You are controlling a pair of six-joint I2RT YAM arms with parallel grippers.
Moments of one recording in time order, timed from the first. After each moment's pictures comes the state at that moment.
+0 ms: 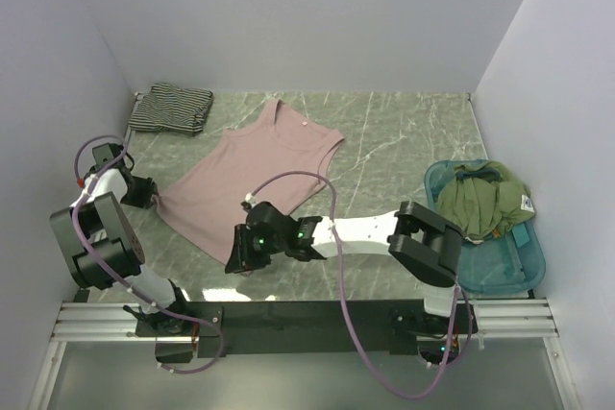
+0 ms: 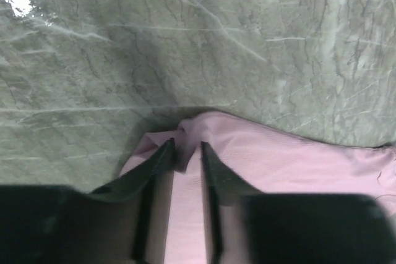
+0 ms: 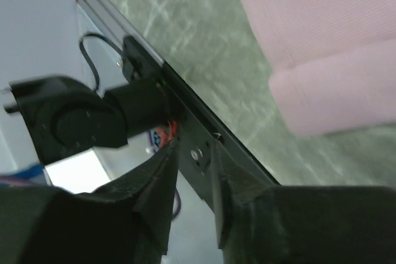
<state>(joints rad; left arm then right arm) 0.45 1.58 0.95 -0.48 -0.01 -0.95 1.19 1.87 1.16 0.05 -0.23 1.09</state>
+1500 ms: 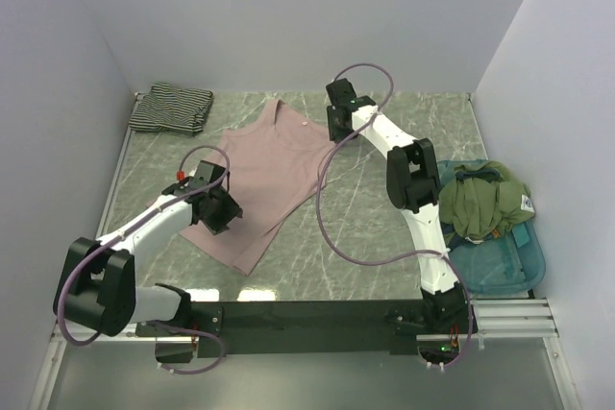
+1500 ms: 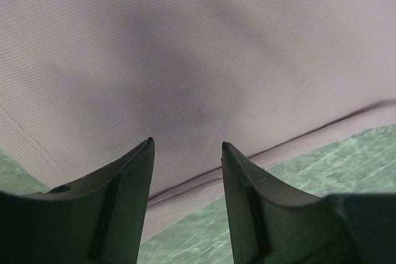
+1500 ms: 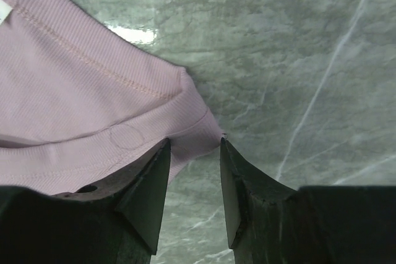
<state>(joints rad) -0.33 1.29 0.72 -0.56 -0.08 -1.04 0.40 2.45 2.14 -0.70 0.19 0.24</state>
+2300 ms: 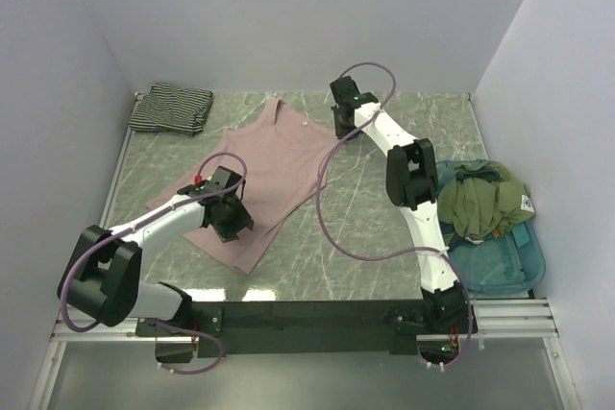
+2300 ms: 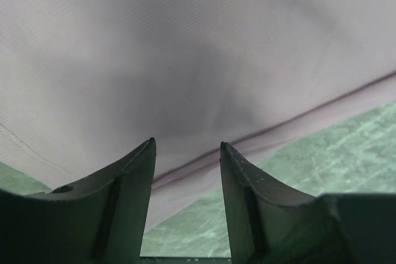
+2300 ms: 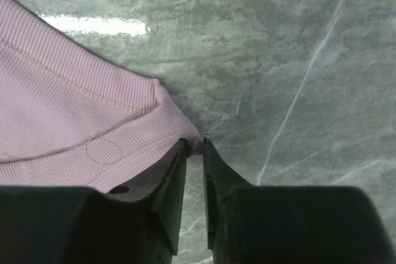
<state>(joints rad) -0.44 1.35 0.72 -0.57 -0.06 -1.03 0.37 2.51 2.25 -0.78 0.21 0.22</state>
